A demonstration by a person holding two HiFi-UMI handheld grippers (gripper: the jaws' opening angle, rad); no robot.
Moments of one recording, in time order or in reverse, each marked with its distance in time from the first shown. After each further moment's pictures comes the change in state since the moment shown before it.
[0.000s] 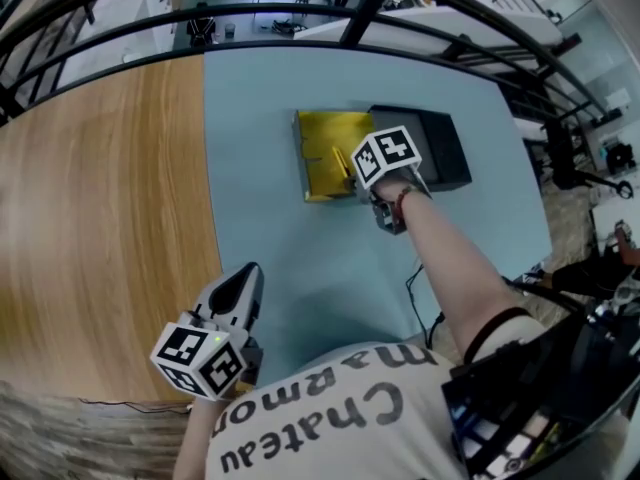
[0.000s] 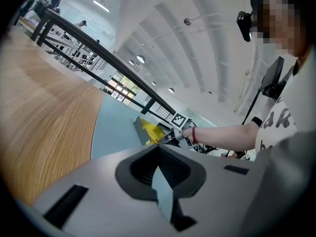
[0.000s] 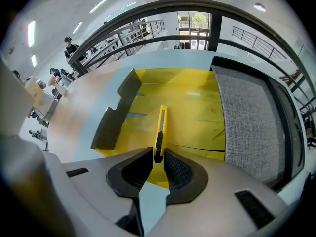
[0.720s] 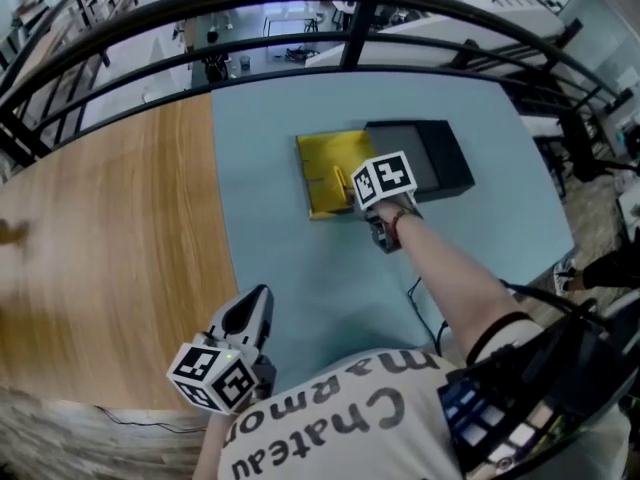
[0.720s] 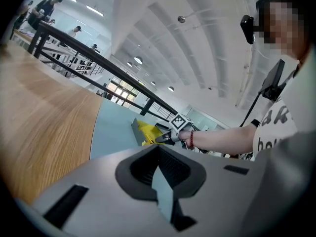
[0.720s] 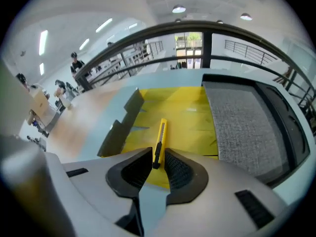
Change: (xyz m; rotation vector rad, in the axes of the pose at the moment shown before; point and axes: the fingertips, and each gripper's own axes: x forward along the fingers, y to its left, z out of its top) left arm -0.014 -0.032 0.000 0.062 0.010 0.040; right arm -0.016 0.001 0.010 0.025 -0.232 0.013
